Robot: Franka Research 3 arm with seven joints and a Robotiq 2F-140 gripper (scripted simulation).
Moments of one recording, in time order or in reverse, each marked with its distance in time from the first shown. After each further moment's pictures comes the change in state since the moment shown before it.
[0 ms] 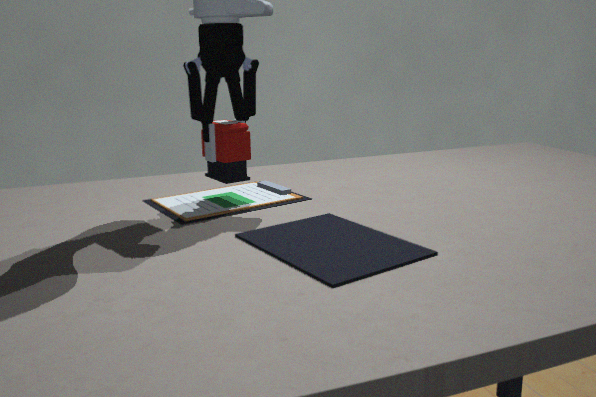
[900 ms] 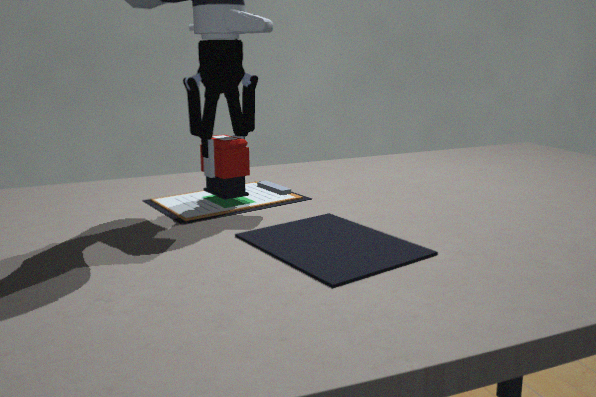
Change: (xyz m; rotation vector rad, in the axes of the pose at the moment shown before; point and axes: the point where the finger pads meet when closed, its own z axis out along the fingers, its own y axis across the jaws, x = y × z) arm -0.001 0.003 0.027 -0.010 -0.001 -0.007
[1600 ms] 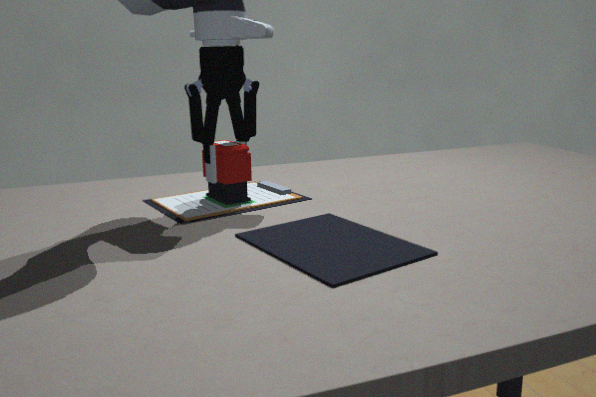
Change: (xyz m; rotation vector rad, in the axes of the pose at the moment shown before) arm -0.001 -0.004 0.010 0.010 0.000 0.002
